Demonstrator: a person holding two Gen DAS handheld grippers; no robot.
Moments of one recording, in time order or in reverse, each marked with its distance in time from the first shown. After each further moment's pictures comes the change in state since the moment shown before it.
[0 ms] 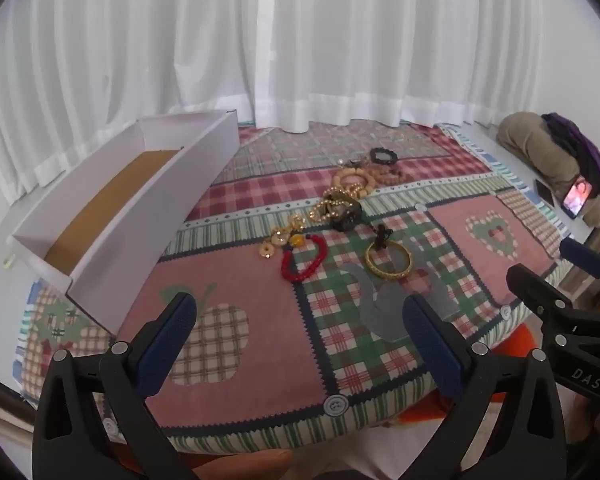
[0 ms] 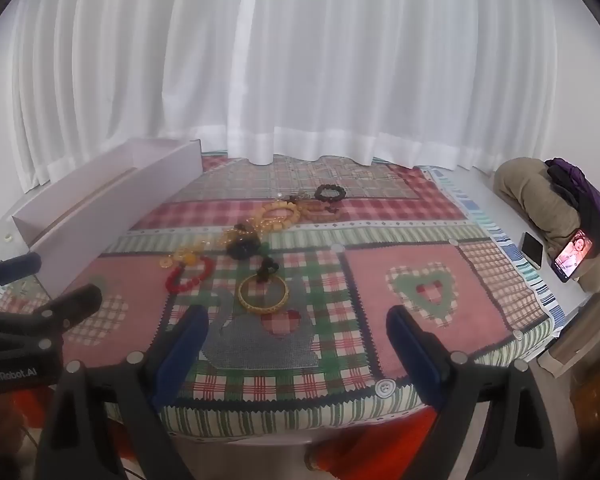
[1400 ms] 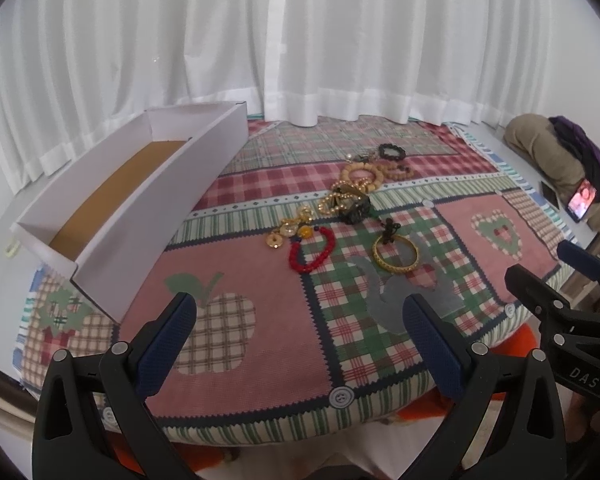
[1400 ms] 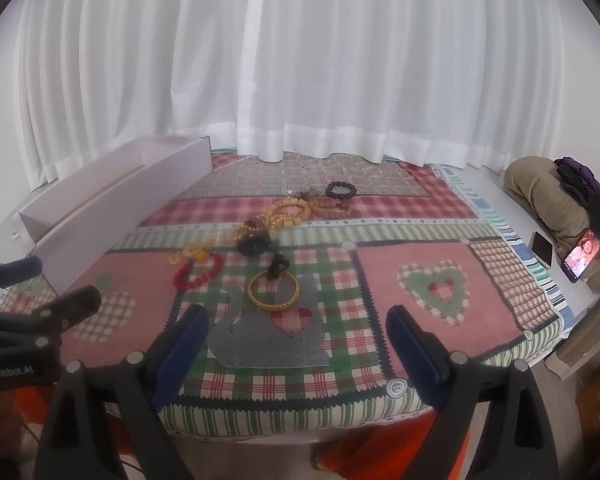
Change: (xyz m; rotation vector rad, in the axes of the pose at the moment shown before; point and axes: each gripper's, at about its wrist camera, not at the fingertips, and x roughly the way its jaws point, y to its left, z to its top) left arm -0.004 0.003 -0.010 -0.022 0.016 0.020; right arm 0.004 0.000 -0.003 -0.003 -0.003 0.023
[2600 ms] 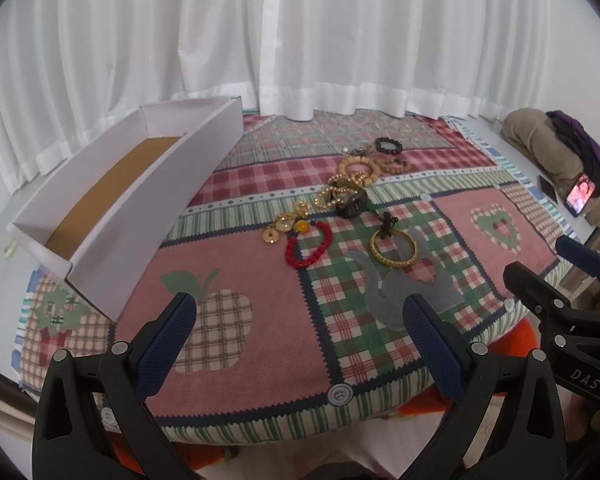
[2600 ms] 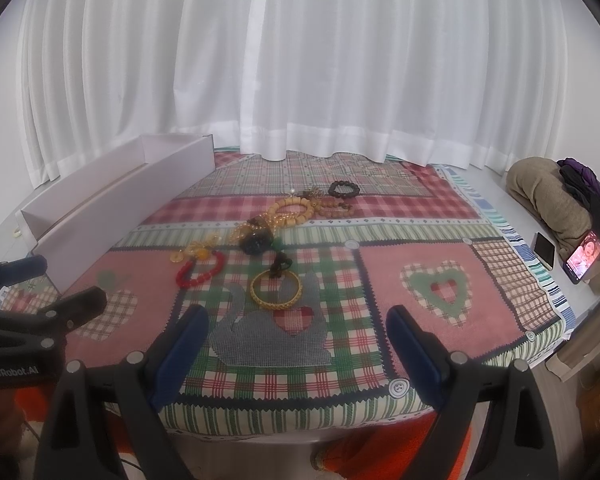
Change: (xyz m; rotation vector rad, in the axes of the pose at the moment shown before) left arm 0.004 0.001 0.000 -0.002 0.024 -0.010; right arm -0.001 0.003 0.000 -0.002 0.000 0.001
